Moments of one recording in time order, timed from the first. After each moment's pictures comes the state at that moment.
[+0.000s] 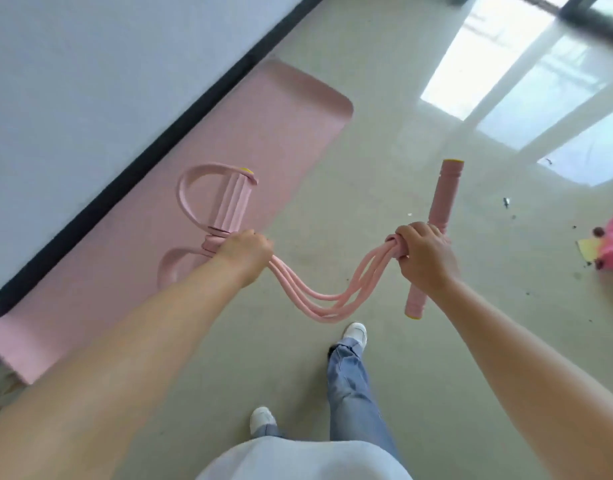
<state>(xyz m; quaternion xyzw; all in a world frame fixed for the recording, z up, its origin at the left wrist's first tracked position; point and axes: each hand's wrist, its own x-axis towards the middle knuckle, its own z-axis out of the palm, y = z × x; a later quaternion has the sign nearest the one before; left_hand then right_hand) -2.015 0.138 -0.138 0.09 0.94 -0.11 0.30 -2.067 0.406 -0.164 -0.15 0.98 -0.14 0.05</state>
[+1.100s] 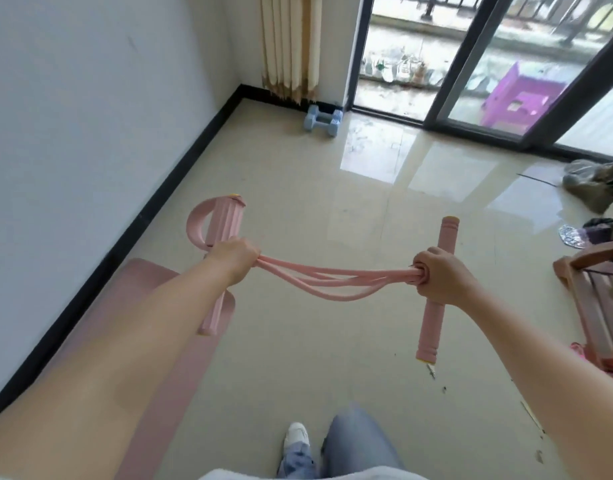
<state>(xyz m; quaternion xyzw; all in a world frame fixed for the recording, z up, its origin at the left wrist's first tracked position) -2.881 0.413 -0.066 0.14 0.95 -0.14 0.24 -2.847 0.744 -0.068 -0.01 0.98 -0.15 0.16</state>
